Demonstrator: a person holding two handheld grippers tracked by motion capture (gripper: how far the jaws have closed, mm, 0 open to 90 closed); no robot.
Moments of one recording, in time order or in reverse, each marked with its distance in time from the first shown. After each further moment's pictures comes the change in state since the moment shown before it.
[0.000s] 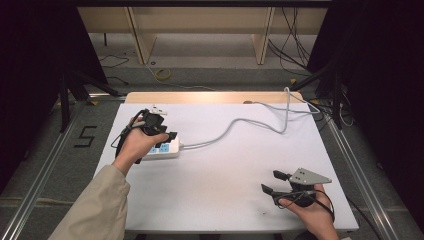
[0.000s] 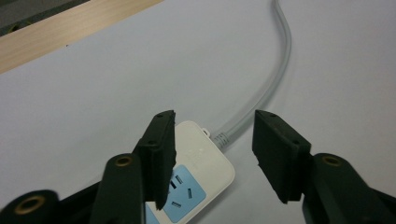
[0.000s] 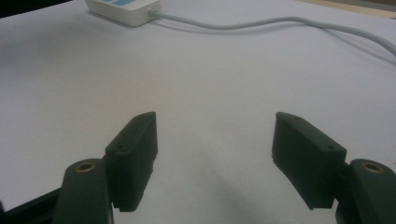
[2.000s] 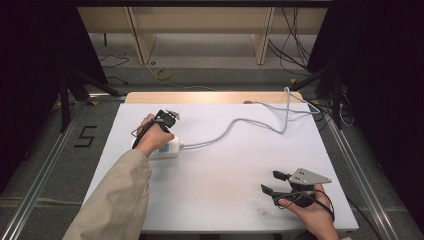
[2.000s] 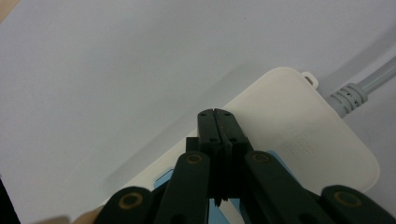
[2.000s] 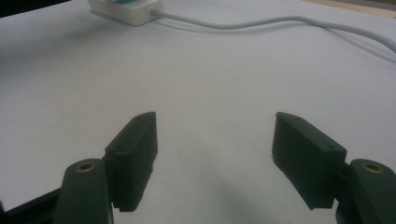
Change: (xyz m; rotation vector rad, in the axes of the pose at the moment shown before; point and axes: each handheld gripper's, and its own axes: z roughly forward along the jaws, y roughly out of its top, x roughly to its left) left arm 0.015 0.012 0.078 0.461 0.258 0.150; right arm 0.000 0.000 0.000 0.003 0.007 -0.002
